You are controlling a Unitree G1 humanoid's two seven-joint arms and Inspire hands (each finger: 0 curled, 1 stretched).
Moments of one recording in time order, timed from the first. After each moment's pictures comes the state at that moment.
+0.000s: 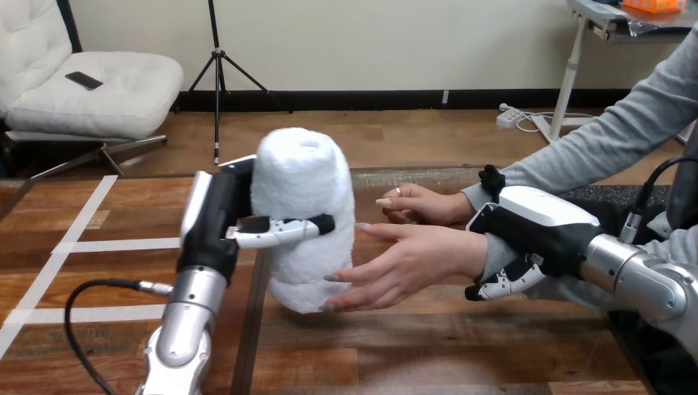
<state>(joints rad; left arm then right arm) -0.52 0.14 0.10 1.09 0.12 -0.75 -0.04 -0.63 -0.63 0.37 0.99 -0.50 -0.69 0.19</state>
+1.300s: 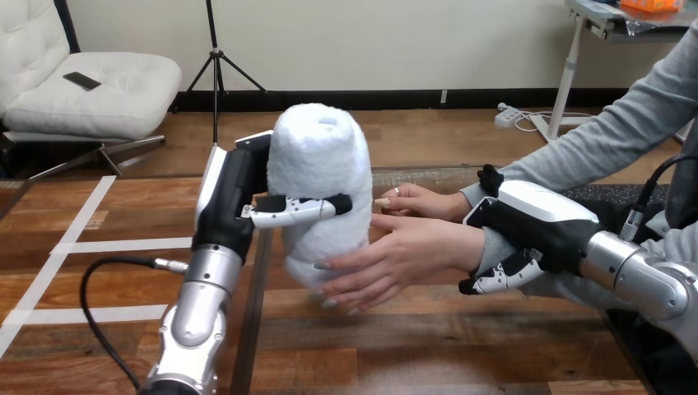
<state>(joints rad) -0.58 0.11 0.09 1.11 0.12 -0.80 -0.03 -0.62 -0.63 0.35 0.96 -0.47 -0.68 0.21</state>
